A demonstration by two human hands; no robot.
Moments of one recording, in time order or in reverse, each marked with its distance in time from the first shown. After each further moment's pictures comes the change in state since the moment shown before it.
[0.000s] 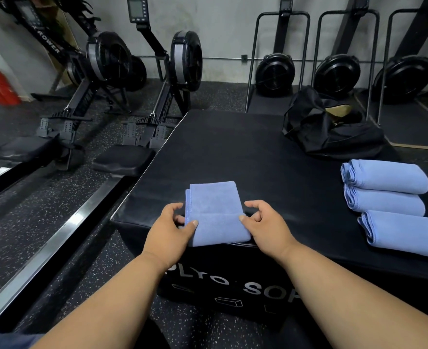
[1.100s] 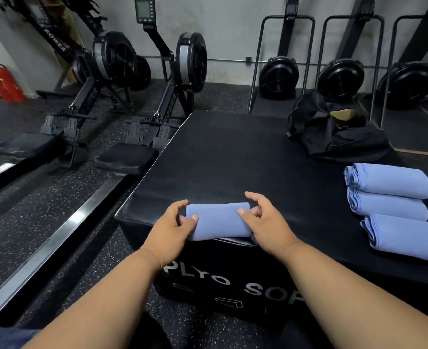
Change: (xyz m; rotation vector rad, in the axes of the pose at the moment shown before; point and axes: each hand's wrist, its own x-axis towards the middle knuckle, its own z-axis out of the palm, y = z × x) left_hand 0.000 0.004 -0.014 -0.026 -0.114 0.019; right_hand -0.004 -0.019 0.002 0.095 -0.033 -0.075
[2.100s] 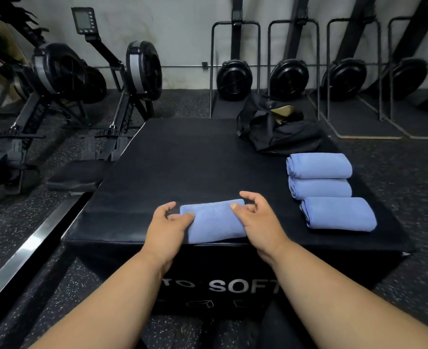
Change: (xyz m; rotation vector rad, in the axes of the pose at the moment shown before) left_hand -0.018 0.082 0.088 -0.313 0.018 -0.193; right_hand -0.040 0.016 -0.072 0.365 0.230 0.090
